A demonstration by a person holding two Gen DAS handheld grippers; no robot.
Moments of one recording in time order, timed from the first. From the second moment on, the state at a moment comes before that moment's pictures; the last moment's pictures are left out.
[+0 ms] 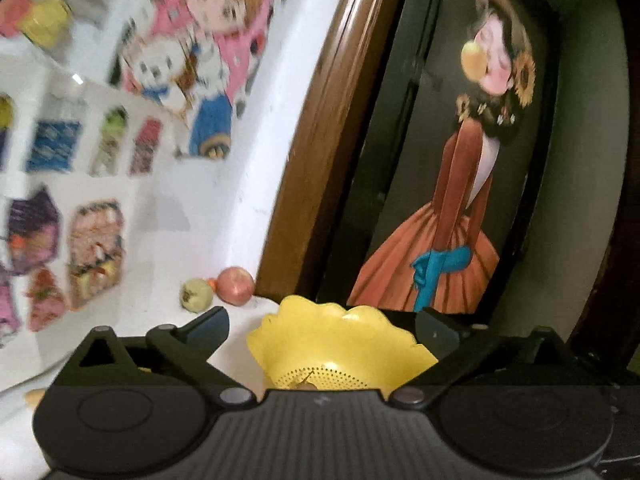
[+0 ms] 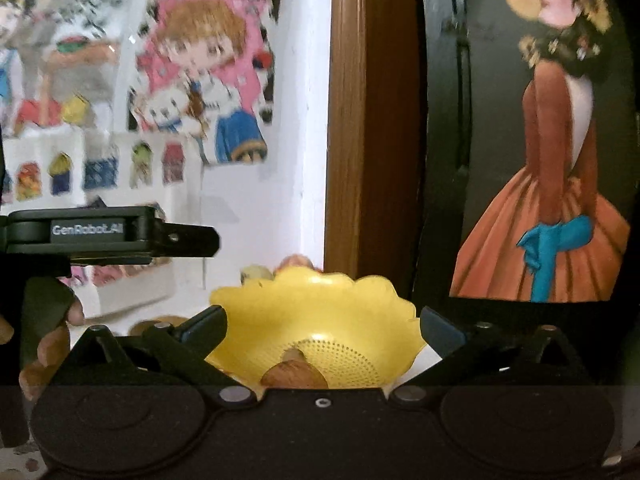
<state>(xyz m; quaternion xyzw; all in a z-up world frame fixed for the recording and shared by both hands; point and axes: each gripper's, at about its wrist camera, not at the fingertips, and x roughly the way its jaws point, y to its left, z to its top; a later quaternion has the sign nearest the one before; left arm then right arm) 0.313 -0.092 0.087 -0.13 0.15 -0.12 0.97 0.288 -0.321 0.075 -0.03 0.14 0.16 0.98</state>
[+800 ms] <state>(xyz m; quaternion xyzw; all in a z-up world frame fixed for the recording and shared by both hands) 0.117 -0.042 0.104 -0.06 0.09 -0.12 0.99 0.070 -0.298 0.101 -0.03 0.05 0.13 0.99</state>
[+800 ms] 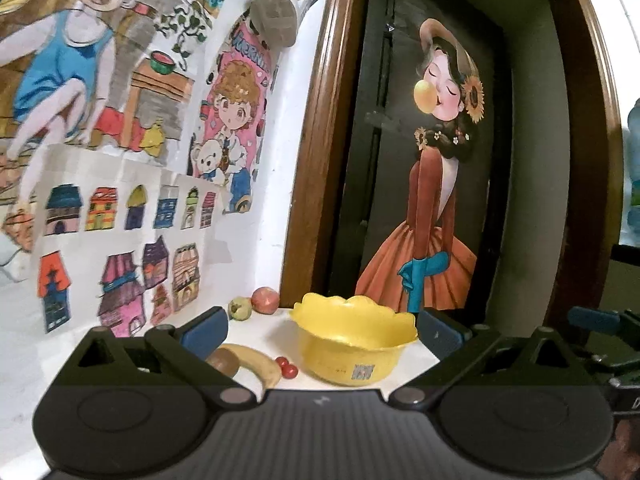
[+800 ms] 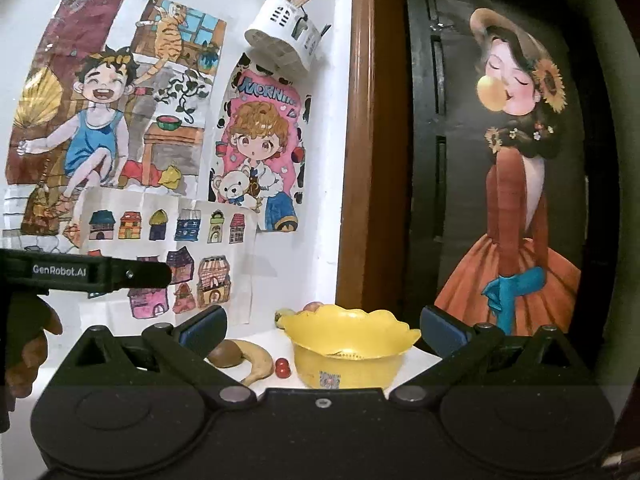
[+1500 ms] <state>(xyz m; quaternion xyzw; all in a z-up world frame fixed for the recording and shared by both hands) 0.029 0.018 0.065 -0.07 0.10 -0.08 0.99 -0.004 -0.244 0.076 0.00 0.07 0.11 0.99</state>
